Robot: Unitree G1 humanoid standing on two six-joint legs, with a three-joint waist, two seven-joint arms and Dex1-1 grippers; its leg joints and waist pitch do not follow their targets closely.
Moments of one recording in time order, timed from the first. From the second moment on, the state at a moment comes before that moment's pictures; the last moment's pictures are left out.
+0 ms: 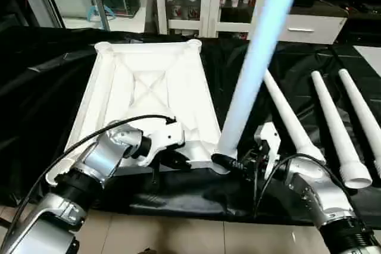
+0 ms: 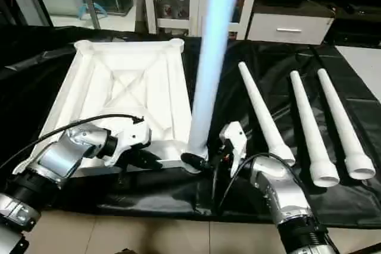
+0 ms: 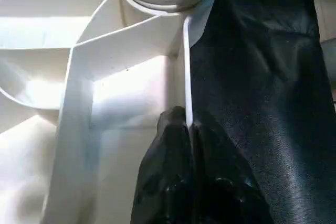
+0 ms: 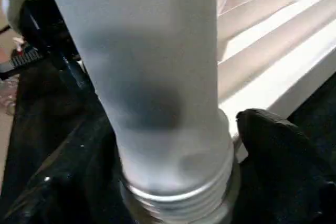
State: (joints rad) left arm -0.58 0.44 -0.43 0.42 0.03 0.23 -1.25; right arm -0.28 -0.34 0.13 0.39 0.34 0.11 1.00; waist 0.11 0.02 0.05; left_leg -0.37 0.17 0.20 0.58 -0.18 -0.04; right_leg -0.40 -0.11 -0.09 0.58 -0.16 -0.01
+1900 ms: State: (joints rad) left arm -0.72 0.10 -0.21 0.59 -0.01 0.19 -0.72; right arm -0.13 -0.10 0.03 0.17 0.04 -0.11 0.08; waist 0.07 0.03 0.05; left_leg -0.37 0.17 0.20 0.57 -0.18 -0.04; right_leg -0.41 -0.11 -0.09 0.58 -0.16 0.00
